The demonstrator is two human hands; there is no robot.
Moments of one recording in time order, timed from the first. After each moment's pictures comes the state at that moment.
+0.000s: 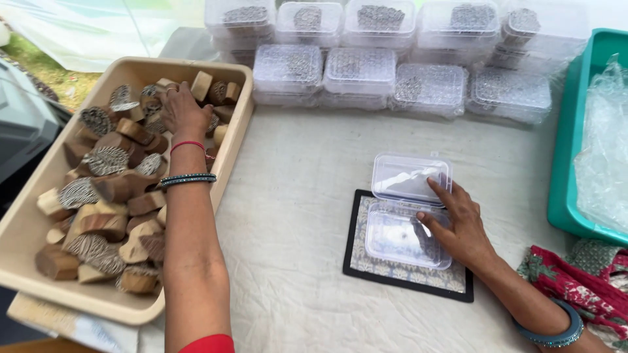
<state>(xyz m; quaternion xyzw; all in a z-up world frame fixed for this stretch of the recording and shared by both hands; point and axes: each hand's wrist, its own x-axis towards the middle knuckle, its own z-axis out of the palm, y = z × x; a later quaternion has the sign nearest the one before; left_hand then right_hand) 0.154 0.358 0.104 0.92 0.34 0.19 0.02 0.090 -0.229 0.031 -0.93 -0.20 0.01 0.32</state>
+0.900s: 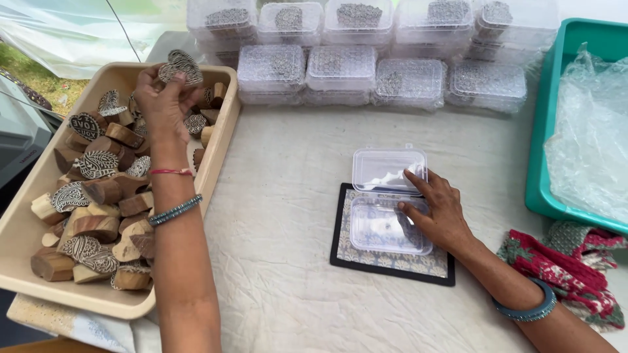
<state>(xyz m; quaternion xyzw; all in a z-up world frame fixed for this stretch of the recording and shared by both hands) 0.121 0.304 0.159 0.60 0.10 0.36 0.71 0.097 -0.230 0.022 -0.93 -0.24 -0.01 0.29</state>
